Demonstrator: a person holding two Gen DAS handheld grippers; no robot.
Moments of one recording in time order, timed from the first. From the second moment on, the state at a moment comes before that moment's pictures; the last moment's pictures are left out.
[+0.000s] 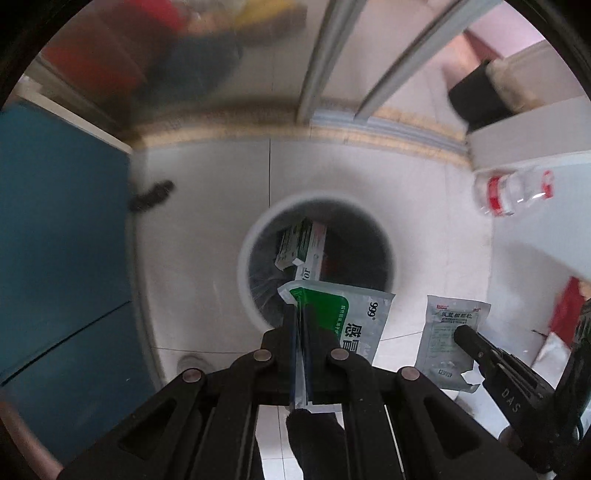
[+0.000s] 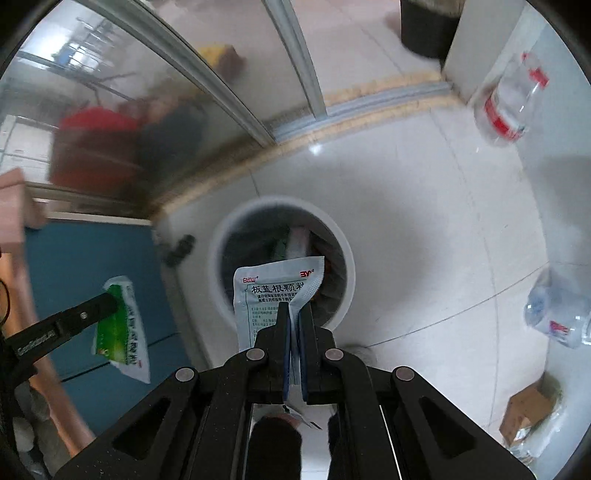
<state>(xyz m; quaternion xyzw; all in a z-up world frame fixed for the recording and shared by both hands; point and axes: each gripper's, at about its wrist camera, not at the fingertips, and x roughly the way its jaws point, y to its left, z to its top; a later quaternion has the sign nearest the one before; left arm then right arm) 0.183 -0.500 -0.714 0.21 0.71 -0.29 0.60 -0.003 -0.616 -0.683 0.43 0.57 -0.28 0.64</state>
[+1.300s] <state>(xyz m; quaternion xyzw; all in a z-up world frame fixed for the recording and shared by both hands) 0.146 -0.440 -0.522 0.28 0.60 -0.26 0.70 -0.012 -0.574 -0.576 0.30 0.59 -0.29 0.69</state>
